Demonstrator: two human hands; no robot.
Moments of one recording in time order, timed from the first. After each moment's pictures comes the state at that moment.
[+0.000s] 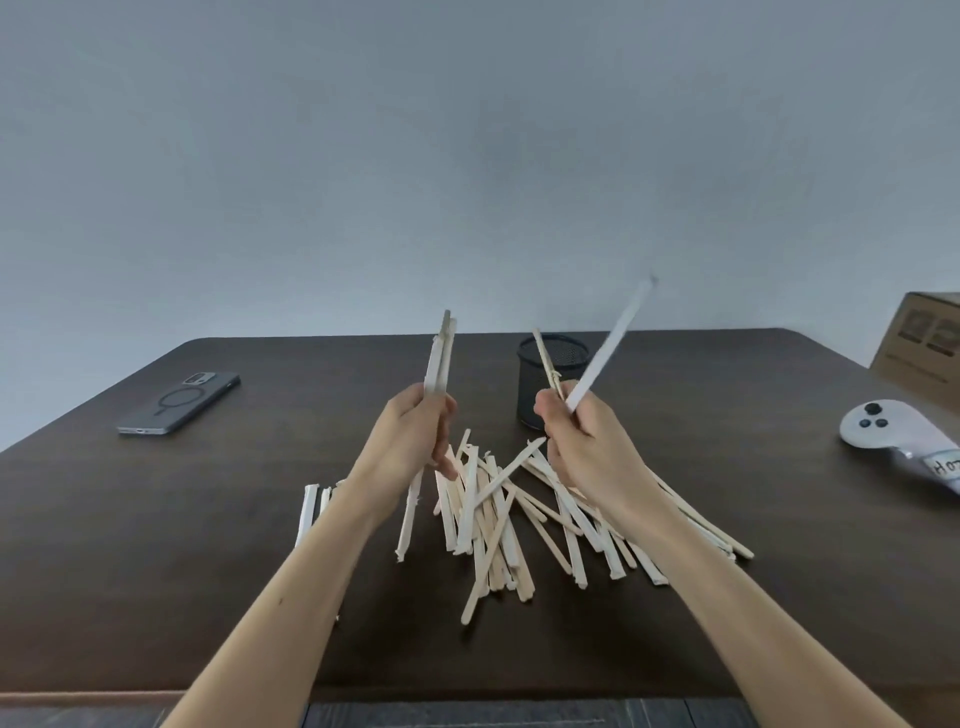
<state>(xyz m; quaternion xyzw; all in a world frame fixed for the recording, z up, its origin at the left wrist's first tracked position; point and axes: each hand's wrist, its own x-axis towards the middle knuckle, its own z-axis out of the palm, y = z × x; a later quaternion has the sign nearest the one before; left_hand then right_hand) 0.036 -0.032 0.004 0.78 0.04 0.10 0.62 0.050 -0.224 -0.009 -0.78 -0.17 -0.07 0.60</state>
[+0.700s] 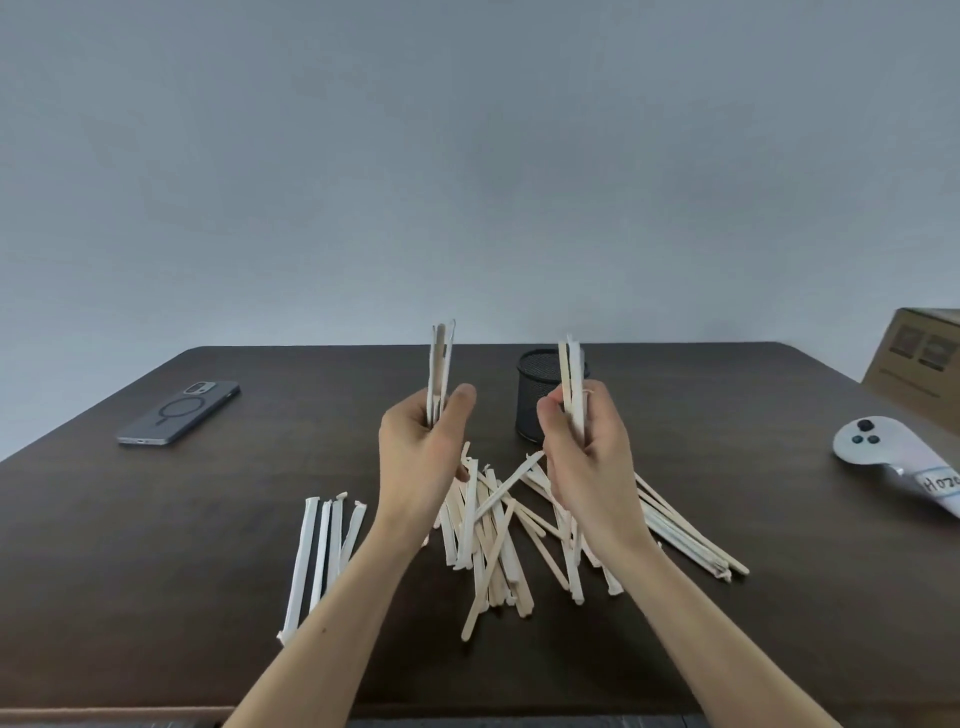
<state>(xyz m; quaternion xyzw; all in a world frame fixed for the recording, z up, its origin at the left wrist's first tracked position) 0.028 -0.059 0.001 0.70 -0.01 0.30 0.65 0.039 -0.212 -0.010 -0.69 -0.18 -0.20 0.67</state>
